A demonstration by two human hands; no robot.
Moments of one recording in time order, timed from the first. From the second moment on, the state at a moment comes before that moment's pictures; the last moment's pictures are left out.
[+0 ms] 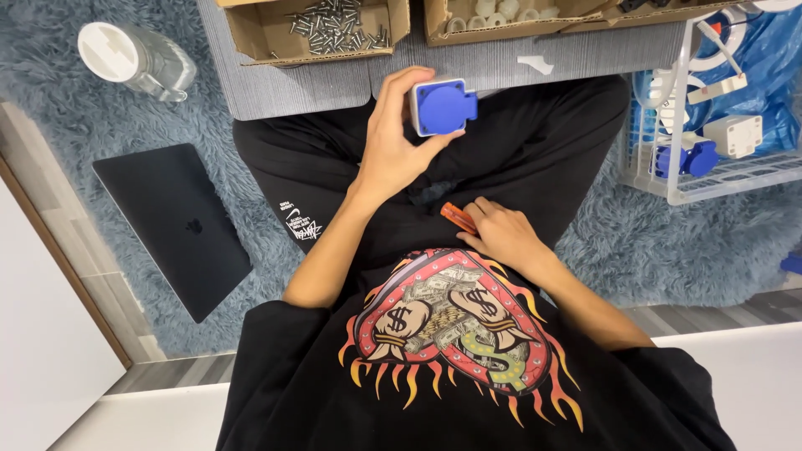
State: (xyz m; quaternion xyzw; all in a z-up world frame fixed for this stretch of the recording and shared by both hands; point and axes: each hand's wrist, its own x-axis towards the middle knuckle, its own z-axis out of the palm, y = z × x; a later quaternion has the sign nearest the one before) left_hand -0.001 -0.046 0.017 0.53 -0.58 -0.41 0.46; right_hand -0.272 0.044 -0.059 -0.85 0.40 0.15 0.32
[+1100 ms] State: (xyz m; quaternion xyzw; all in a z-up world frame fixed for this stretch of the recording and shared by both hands) left_hand -0.012 -0.025 -0.020 0.60 -0.60 -0.19 0.50; right_hand -0.148 -0.139 0.120 -0.80 0.21 -0.46 0.31
